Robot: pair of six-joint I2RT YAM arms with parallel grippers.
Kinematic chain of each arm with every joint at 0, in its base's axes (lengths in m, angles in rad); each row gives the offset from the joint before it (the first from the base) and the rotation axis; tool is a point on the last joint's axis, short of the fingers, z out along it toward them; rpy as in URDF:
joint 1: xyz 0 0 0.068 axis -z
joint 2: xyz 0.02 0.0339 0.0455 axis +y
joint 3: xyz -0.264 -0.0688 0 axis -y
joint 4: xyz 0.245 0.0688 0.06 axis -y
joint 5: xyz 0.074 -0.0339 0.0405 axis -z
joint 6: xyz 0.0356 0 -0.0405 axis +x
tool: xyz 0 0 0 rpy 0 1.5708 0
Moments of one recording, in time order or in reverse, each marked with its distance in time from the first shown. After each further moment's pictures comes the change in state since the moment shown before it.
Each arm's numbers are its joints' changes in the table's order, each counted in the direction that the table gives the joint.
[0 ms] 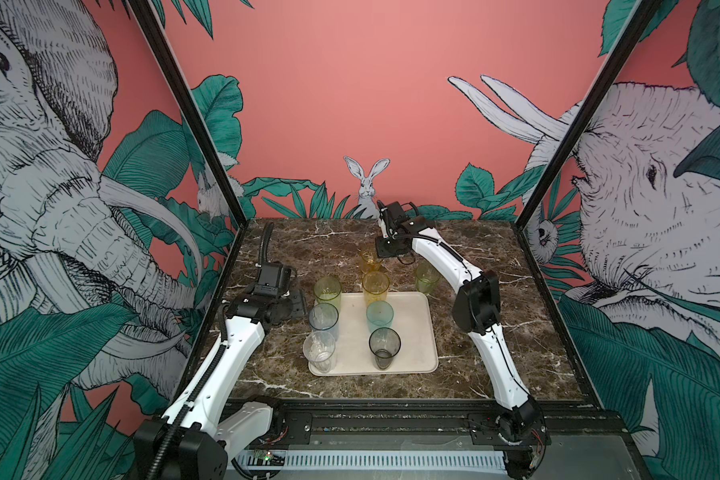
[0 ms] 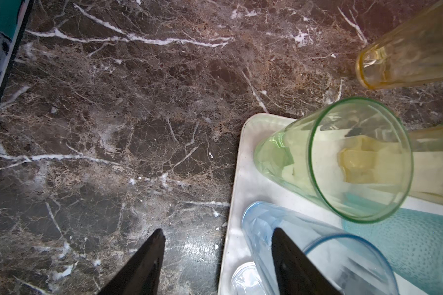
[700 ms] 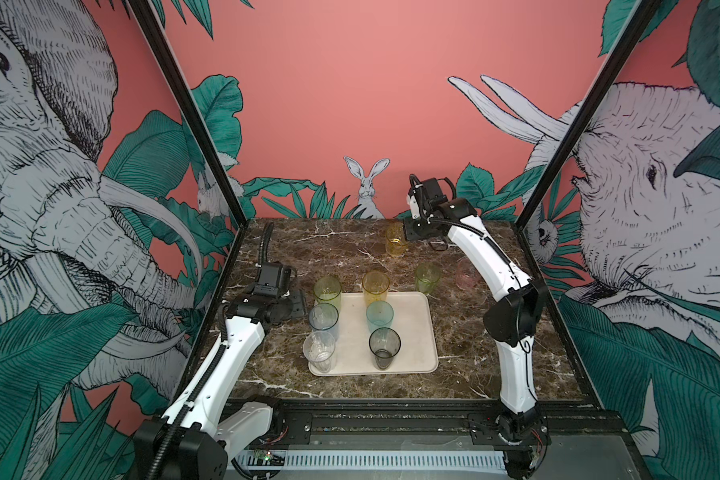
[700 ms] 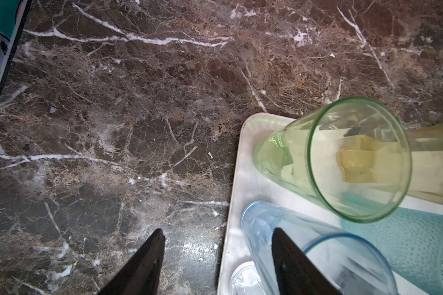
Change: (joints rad) left arm 0.000 0.000 0.000 0.000 0.002 0.000; right arm 0.083 -0.333 -0.153 -0.093 0.084 -0.089
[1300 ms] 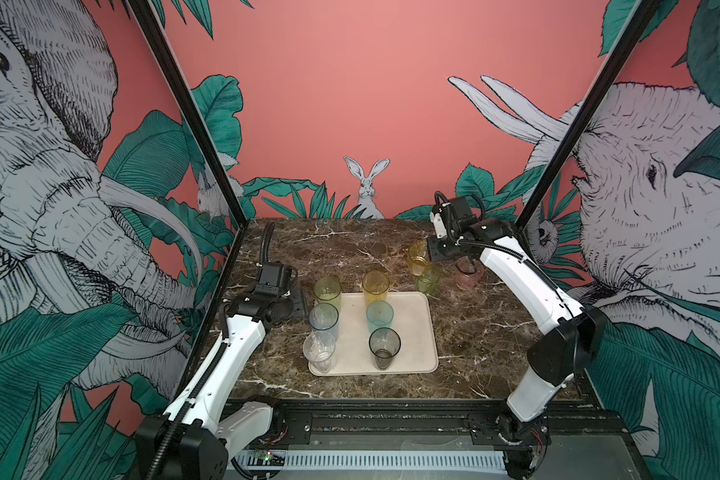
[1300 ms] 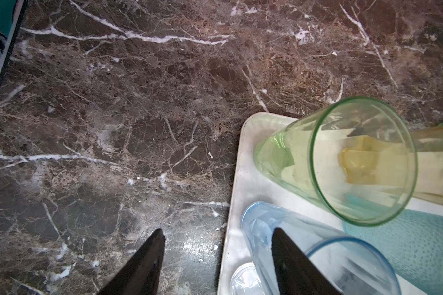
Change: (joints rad) left arm 0.000 0.013 0.000 0.004 0.001 0.000; right arm 0.023 -0.387 -0.527 0.094 0.043 -0.026
